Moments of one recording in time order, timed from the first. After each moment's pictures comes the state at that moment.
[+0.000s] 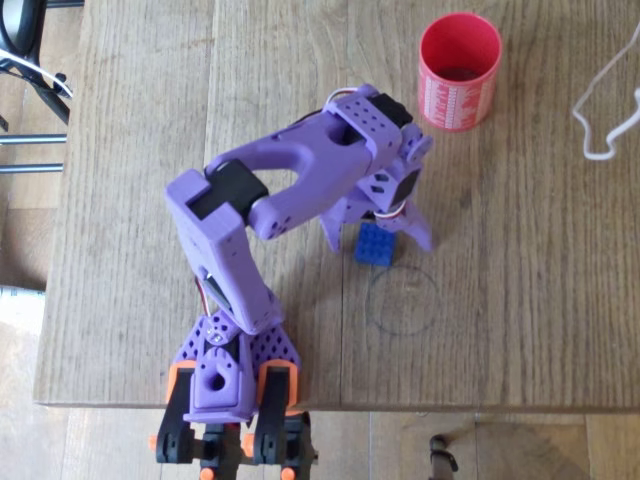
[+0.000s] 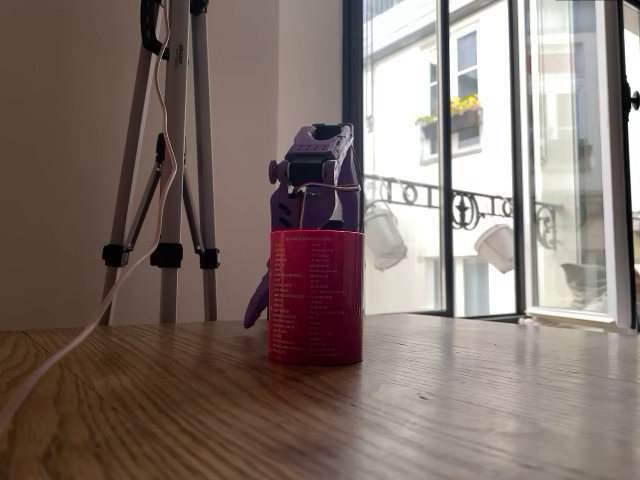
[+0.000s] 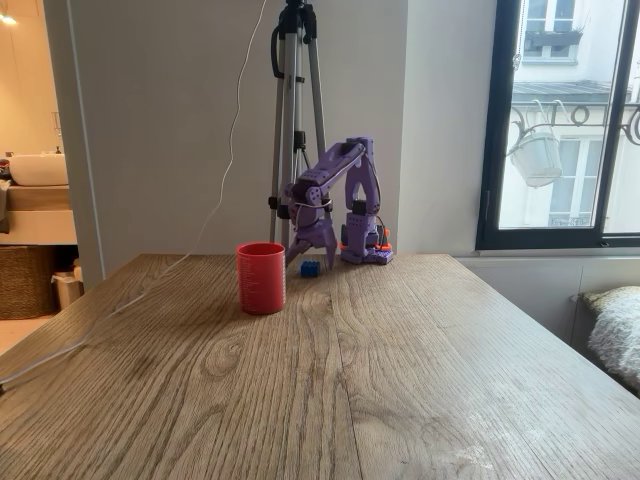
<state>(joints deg) 46.6 82.2 114.2 81.3 40.9</state>
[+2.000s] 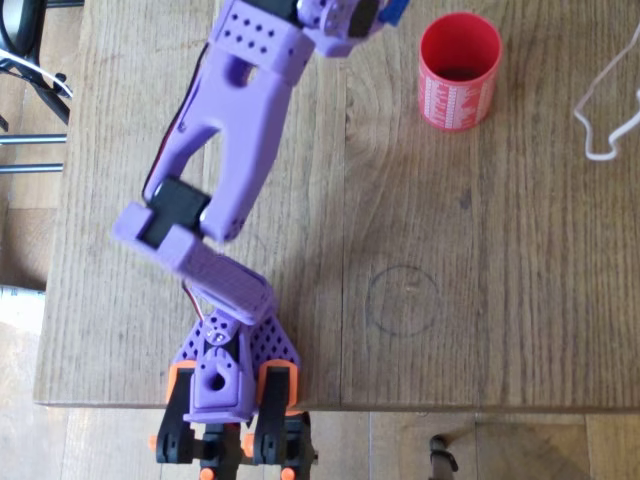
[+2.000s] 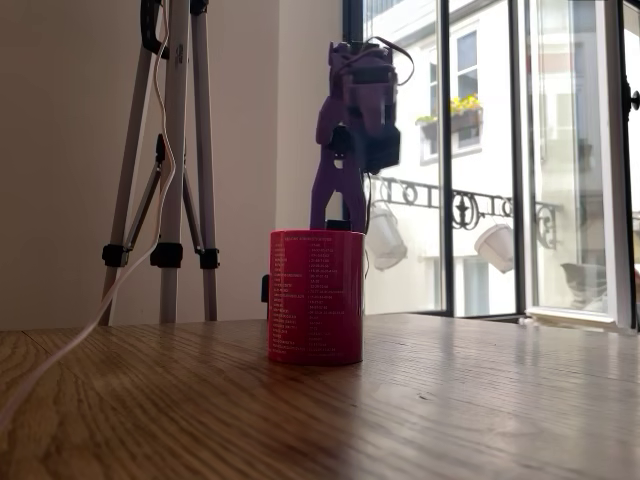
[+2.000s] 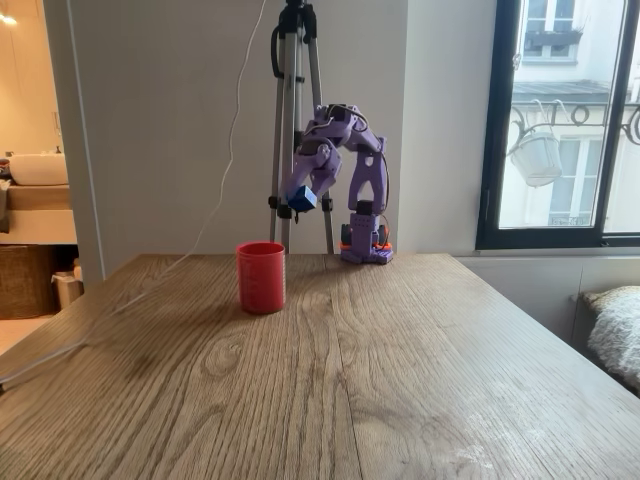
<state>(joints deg) 30.9 93.4 77.3 67.5 6.4</state>
